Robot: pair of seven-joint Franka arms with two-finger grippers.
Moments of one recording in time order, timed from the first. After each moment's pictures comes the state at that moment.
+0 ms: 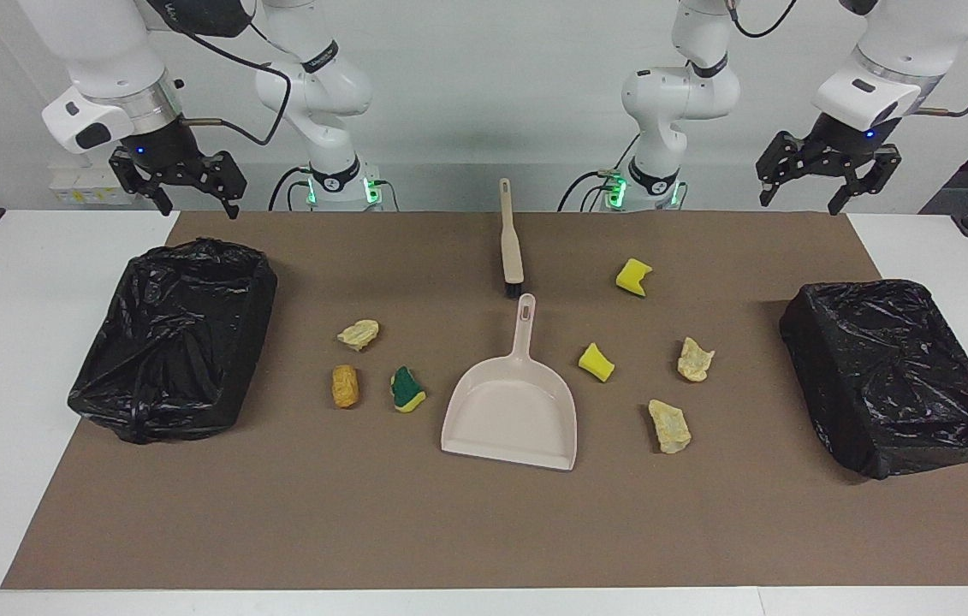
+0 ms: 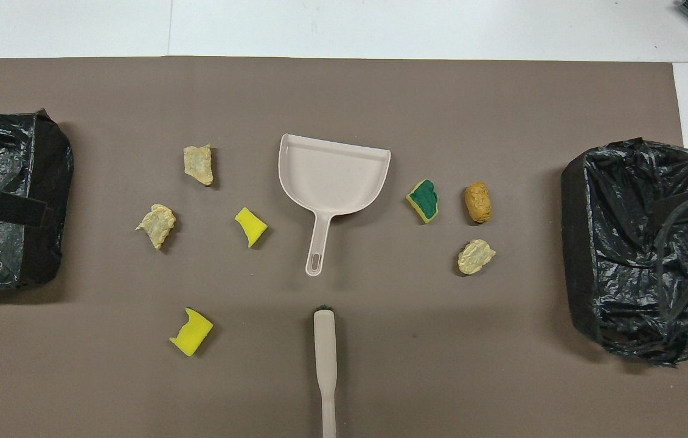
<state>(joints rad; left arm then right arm) -0.07 -0.04 -0.04 -1.50 -0.02 1.47 0.13 -0.12 -0.04 0.07 -1.58 -0.03 1.49 0.00</state>
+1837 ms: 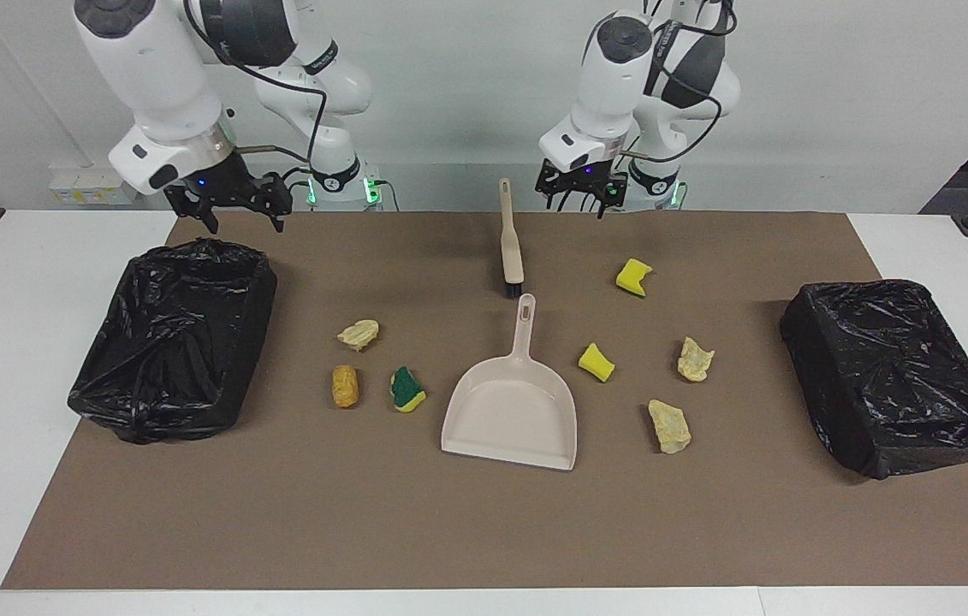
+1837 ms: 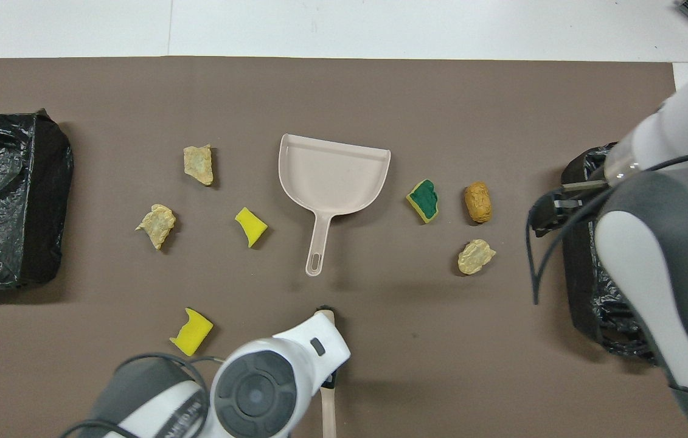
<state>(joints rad) -0.09 -0.26 -0.74 -2.28 -0.25 1.99 -0.45 0.06 0.13 0.11 -1.58 -0.01 1.49 0.14</state>
